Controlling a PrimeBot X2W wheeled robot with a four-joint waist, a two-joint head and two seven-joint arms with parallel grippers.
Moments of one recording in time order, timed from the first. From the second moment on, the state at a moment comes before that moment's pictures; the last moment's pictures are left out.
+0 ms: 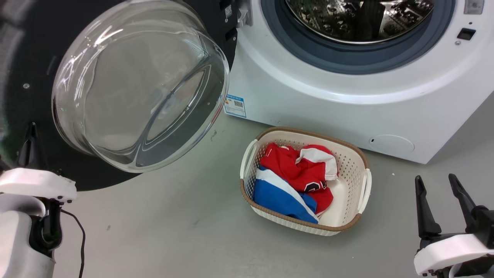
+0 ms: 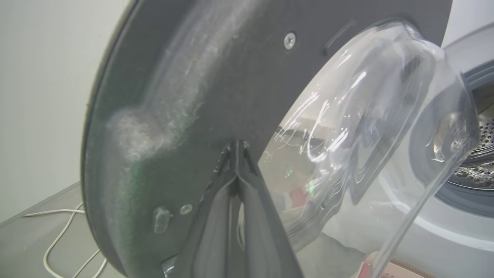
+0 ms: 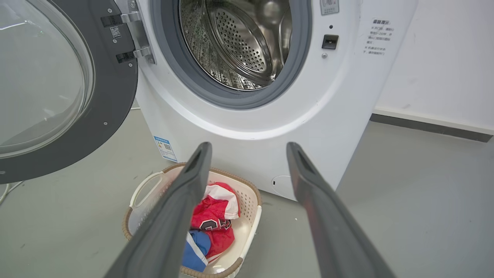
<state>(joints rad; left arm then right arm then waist) -0.38 0.49 -0.08 0.45 -0.69 0.07 -0.26 0.05 -0.09 -0.12 -0.06 0.06 0.13 -0.07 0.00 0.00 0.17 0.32</state>
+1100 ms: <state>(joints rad) 0.06 0.36 -0.25 0.00 -0.49 0.18 -0.17 0.14 -0.05 -0.07 0.01 0.08 0.13 -0.10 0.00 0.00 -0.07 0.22</state>
